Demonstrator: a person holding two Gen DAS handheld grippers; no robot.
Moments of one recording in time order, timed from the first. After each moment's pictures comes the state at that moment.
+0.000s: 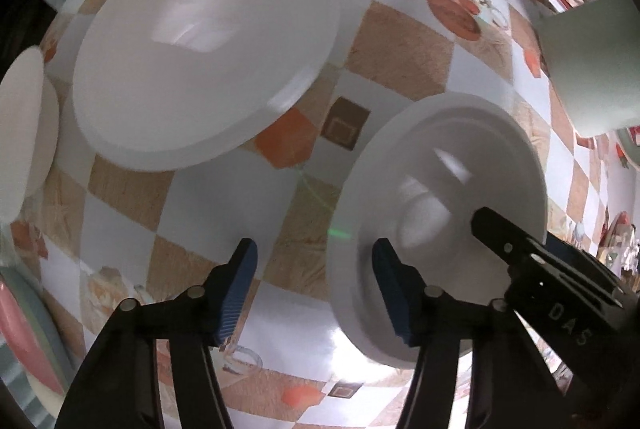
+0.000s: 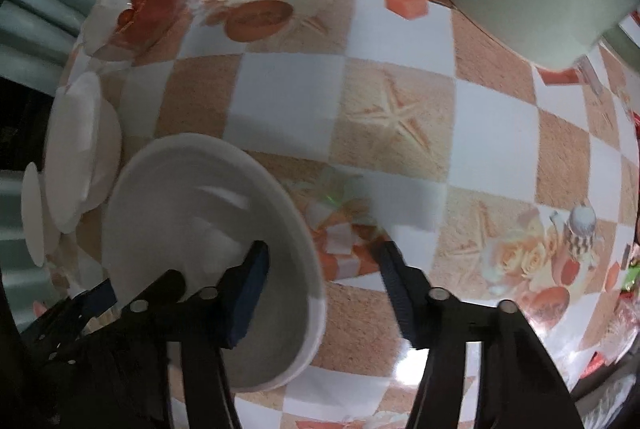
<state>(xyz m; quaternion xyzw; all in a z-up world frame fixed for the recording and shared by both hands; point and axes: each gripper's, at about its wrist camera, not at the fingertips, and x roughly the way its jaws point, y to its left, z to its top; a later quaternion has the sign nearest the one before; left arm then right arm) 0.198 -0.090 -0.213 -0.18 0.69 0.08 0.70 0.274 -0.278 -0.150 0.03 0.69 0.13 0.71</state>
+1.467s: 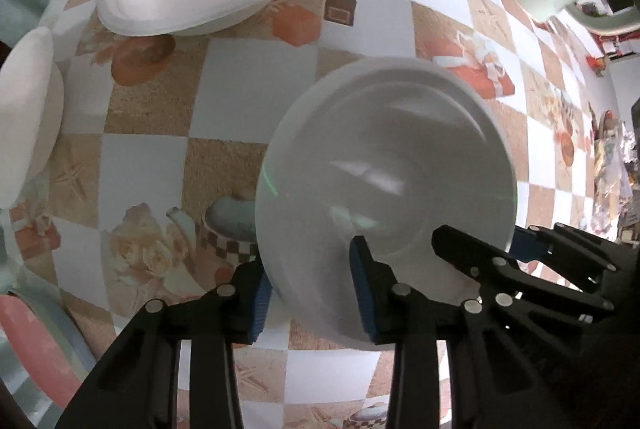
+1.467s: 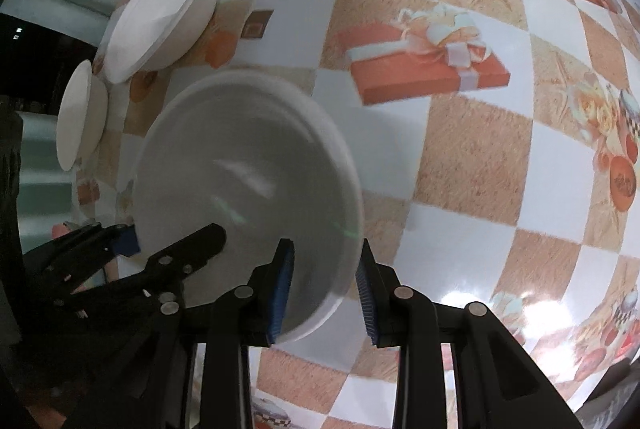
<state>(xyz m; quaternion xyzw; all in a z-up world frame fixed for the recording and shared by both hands) 0.139 -0.117 -0.240 -0.09 0.71 -0.02 0.70 0.156 -0.236 -0.150 0.05 0.72 0.17 0.67</state>
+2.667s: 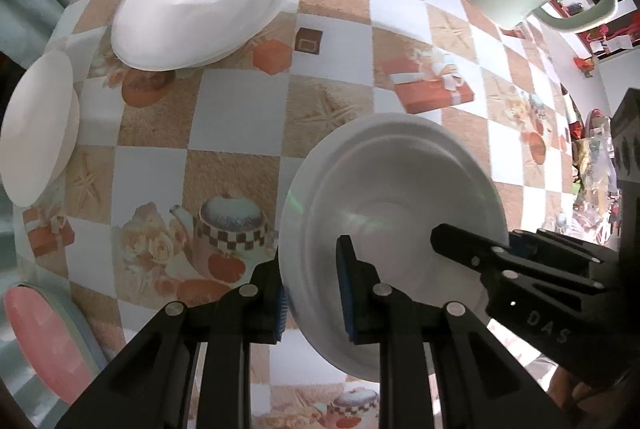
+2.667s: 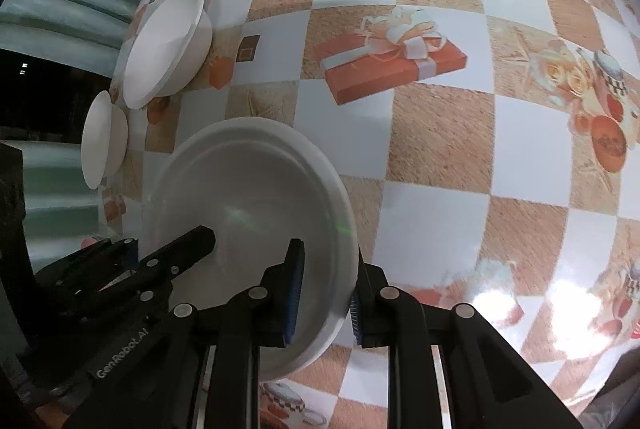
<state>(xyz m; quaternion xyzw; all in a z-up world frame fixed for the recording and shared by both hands) 0.105 -0.133 -0.174 -0.09 0.69 -0.04 0.72 0.152 -0.257 -0.130 0.12 0.71 0.17 0.67</state>
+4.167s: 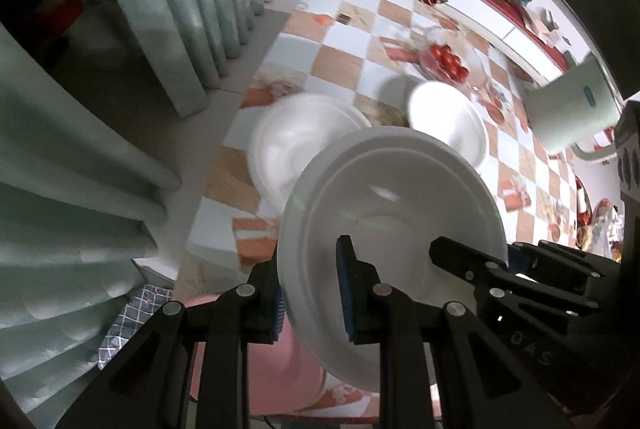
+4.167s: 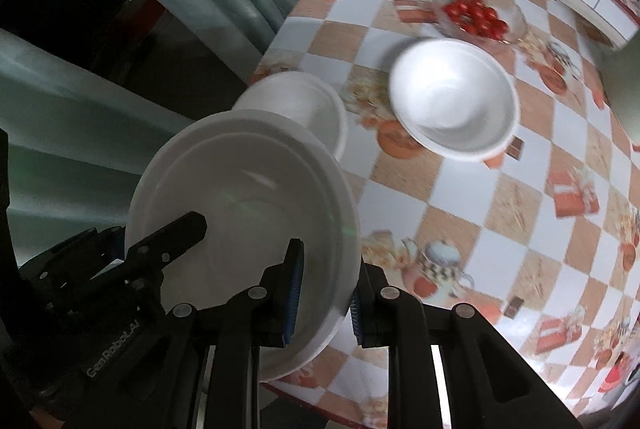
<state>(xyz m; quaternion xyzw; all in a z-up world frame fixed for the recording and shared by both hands) 0.062 0.128 -0.082 -0.16 0.62 0.06 0.77 0.154 0.002 -0.016 0.01 0.66 0.25 0.71</state>
